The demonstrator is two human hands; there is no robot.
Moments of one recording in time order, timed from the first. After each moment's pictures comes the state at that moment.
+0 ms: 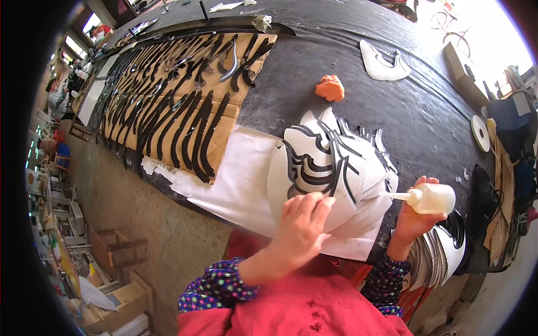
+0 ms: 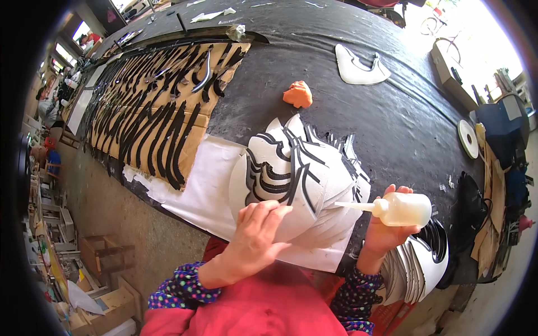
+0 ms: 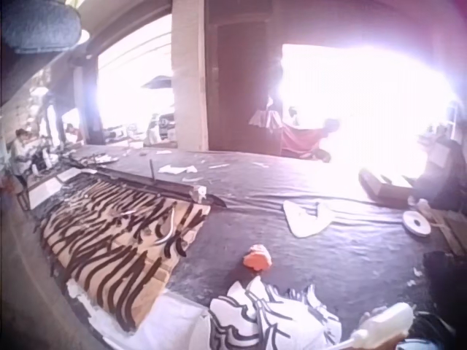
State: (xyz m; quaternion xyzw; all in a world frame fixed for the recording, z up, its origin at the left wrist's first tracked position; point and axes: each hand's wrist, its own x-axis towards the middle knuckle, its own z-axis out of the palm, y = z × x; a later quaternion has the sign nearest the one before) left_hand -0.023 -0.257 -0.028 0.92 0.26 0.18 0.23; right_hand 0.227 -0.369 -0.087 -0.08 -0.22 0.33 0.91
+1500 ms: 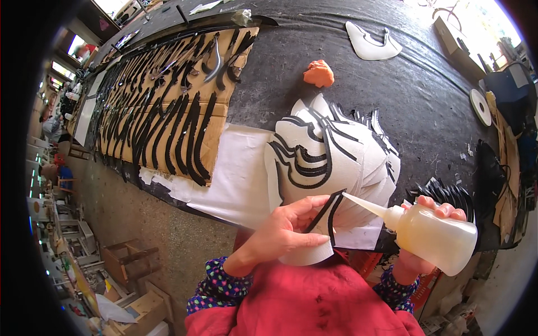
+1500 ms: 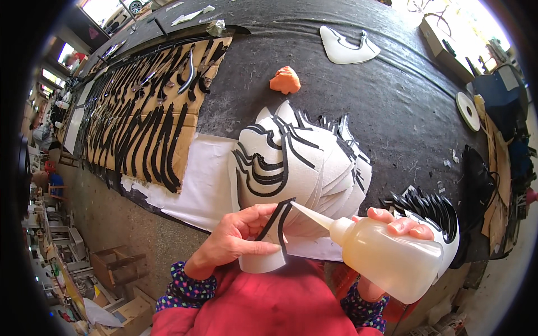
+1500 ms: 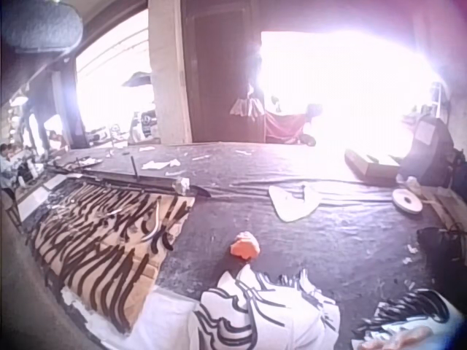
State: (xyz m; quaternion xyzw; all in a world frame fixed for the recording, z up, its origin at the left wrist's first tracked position) left_hand -0.041 -0.231 -0.006 0.46 0.20 0.04 0.86; right_hand 0.154 -0.385 -0.005 -0.29 -0.37 0.25 0.85
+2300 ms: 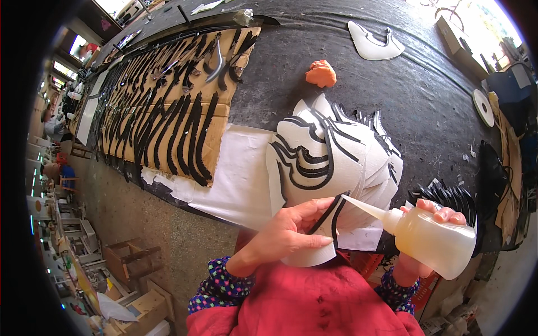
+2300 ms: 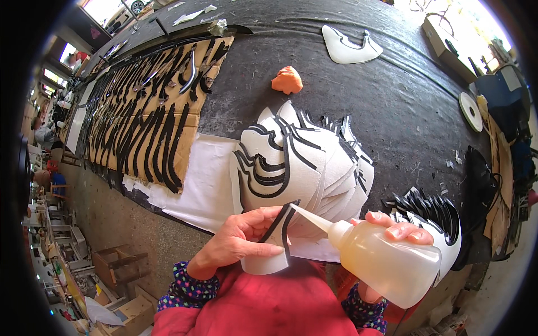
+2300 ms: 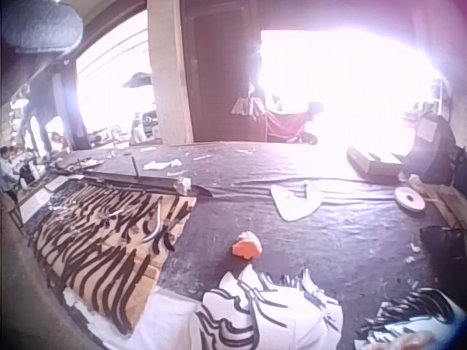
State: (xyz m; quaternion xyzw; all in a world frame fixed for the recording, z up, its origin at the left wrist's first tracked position) left_hand -0.037 -0.232 -0.007 0.45 0.19 0.04 0.87; right_hand 0.152 -0.385 -0.005 -0.28 -0.39 0.26 0.84
